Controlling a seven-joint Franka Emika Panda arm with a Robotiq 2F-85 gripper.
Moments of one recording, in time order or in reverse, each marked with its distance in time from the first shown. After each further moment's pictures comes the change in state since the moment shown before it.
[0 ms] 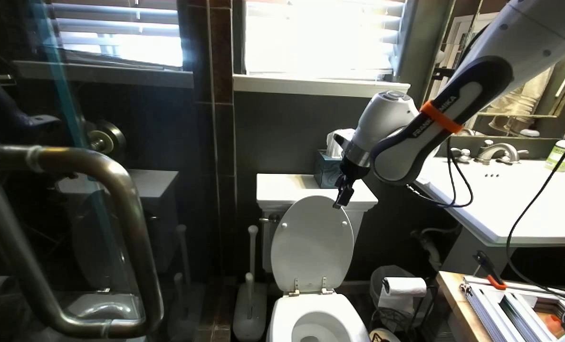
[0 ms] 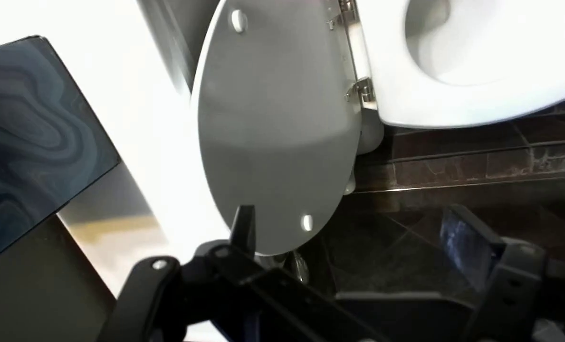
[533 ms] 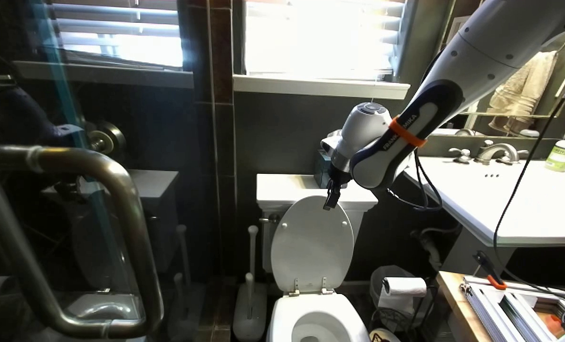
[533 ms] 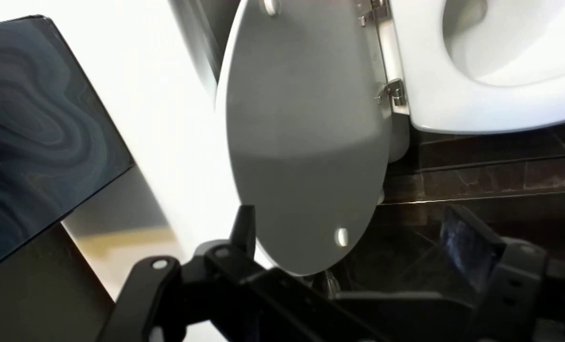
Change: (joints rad) arm -0.009 0.167 -0.003 0.148 0.005 0.003 0.031
